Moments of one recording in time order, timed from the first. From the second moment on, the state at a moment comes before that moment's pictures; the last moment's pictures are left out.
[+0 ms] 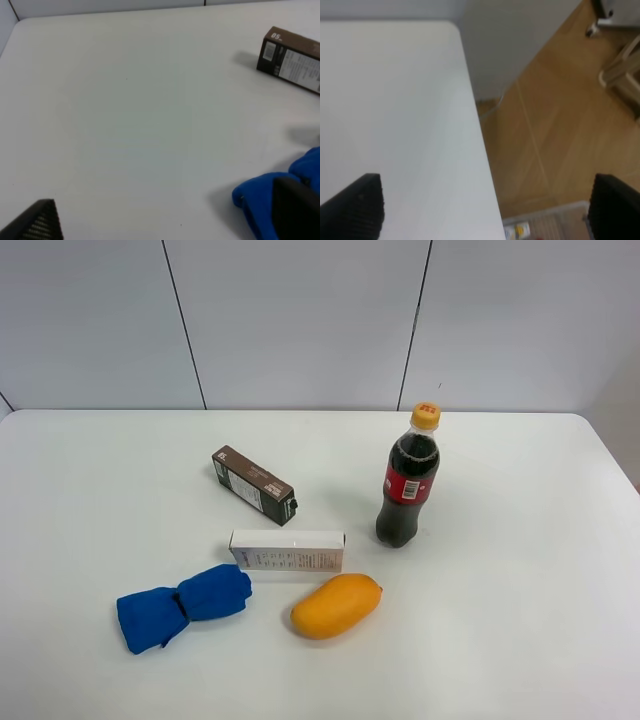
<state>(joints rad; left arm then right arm) 0.09 -0.01 -0.51 -0.06 1.05 0.07 -0.19 1.06 -1.47 -0.25 1.21 -0.11</state>
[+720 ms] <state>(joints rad) 0.09 -0.01 -0.51 -0.06 1.05 0.07 -0.11 0.49 -1.14 -0.10 1.21 -0.13</state>
